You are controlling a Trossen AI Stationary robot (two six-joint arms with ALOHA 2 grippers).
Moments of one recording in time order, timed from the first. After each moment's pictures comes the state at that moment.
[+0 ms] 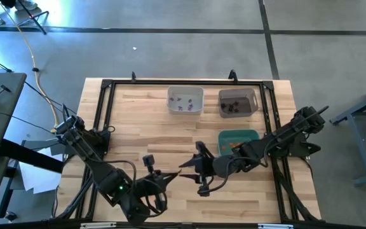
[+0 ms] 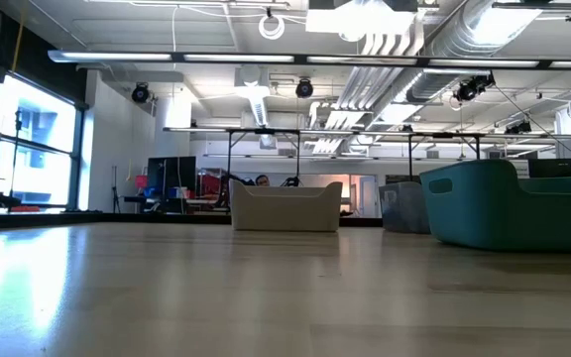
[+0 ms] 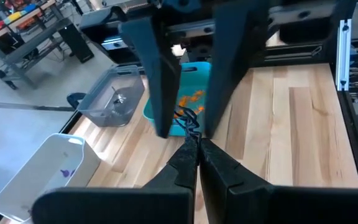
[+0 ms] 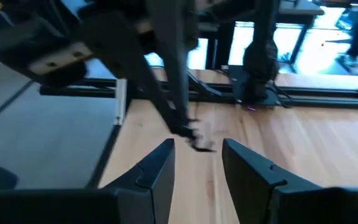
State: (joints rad) left arm -0.77 1.78 1.71 -0.79 -1.05 -0.49; right arm 0.50 1.64 1.39 -0.12 0.39 0.15
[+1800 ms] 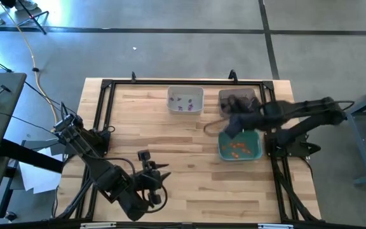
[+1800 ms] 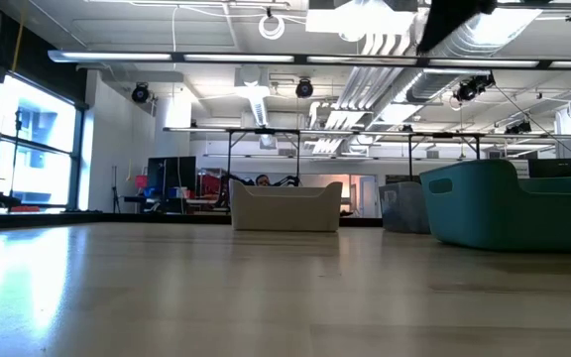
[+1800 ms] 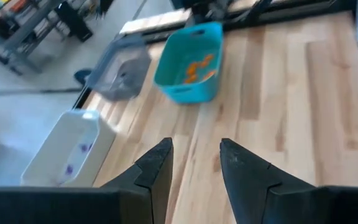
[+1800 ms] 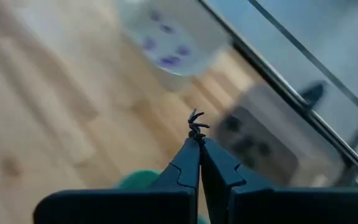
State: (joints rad) left arm -0.77 1.76 1.71 -1.01 -0.98 -0.57; right arm 0.21 1.31 1.40 -1.27 0.62 0.72
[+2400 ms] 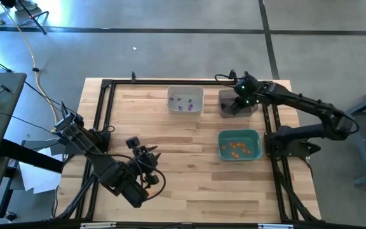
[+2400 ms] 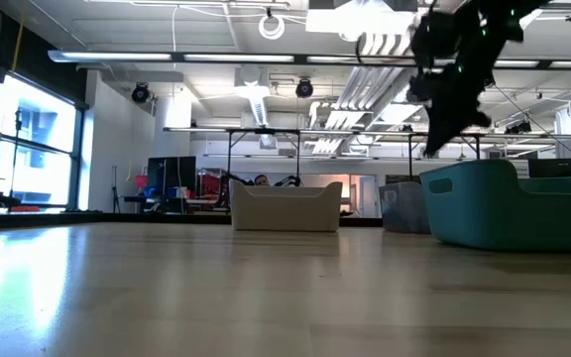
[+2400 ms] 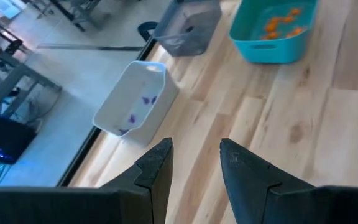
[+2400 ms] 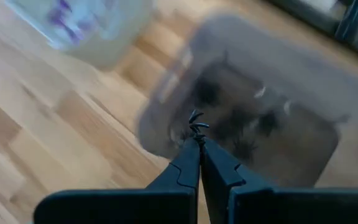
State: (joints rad) left arm -0.72 1.75 1.71 -1.47 -1.03 -0.97; right arm -0.60 1.16 0.90 -0.78 0.04 0.31
